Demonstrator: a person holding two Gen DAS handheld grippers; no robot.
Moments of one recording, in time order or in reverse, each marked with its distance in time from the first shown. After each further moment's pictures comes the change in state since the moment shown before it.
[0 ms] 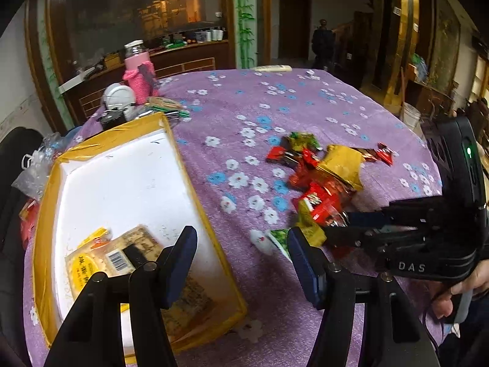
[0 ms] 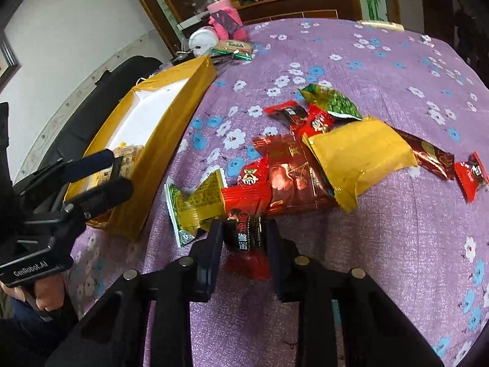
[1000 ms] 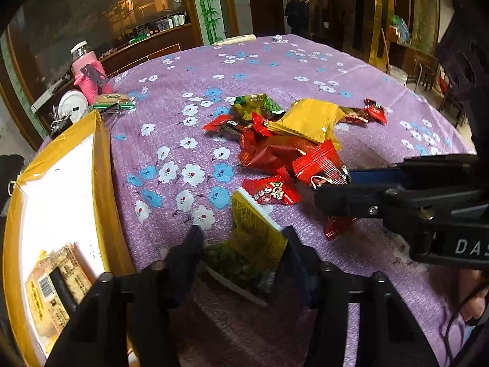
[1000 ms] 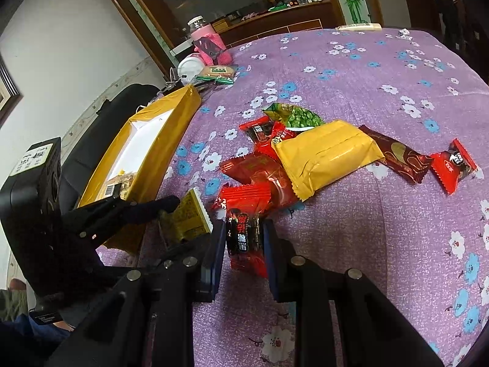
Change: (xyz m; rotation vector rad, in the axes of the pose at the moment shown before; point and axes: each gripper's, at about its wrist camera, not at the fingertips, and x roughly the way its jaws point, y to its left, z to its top) left arm 0.062 -0.059 -0.001 0.123 0.086 -0.020; right arm -0.020 -0.034 -0.003 0.099 -0.088 0.039
